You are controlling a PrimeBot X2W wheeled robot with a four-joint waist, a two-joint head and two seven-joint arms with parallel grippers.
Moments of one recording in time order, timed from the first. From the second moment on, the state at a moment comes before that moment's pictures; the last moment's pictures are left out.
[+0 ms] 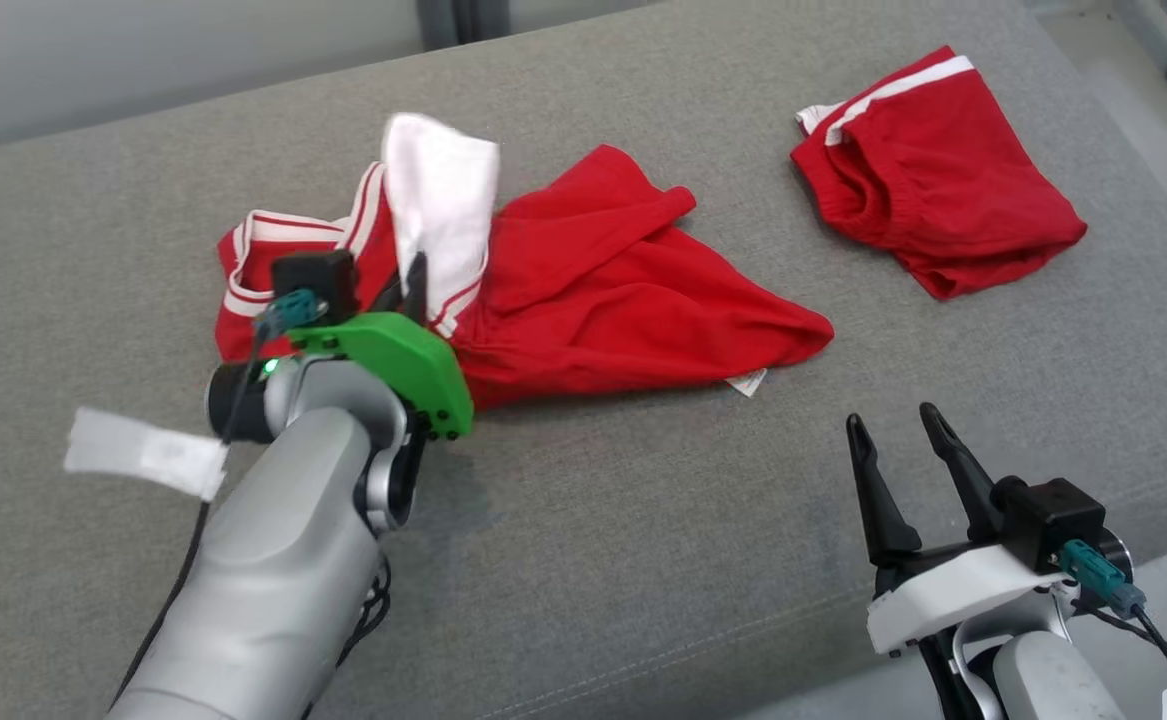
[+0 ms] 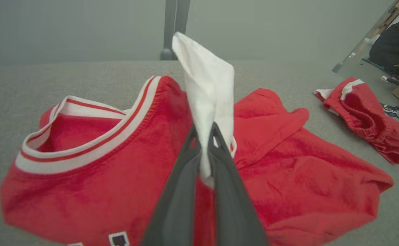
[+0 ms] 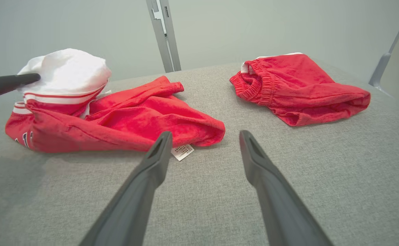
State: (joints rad) left arm -0.78 0.08 -0.64 0.83 -0.74 0.11 -0.11; right arm -0.09 -0.05 0.08 0.17 0.18 0.13 -0.22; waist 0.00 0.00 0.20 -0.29
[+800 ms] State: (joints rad) left arm -0.18 0.20 -0.55 0.39 -0.80 0.34 -0.24; right arm 0.01 -0.05 0.08 0.09 0.15 0.13 -0.13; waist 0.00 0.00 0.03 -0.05
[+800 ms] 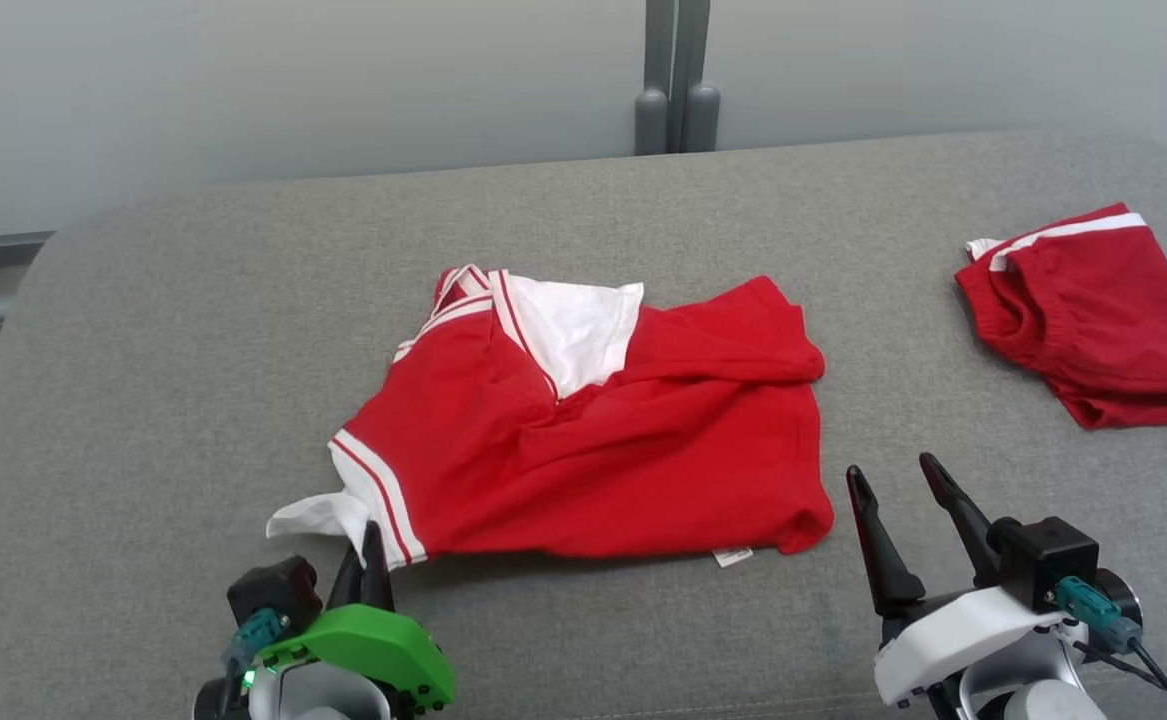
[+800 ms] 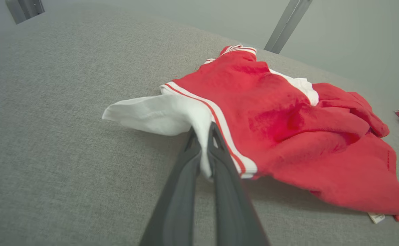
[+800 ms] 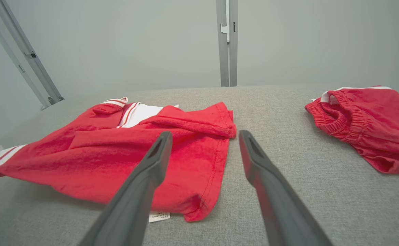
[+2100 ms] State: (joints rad) left arm 0.08 0.14 -0.20 0.04 -0.46 0.13 -0.26; right arm 0.02 -0.05 0.01 0.16 0.17 0.13 -0.15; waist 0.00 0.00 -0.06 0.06
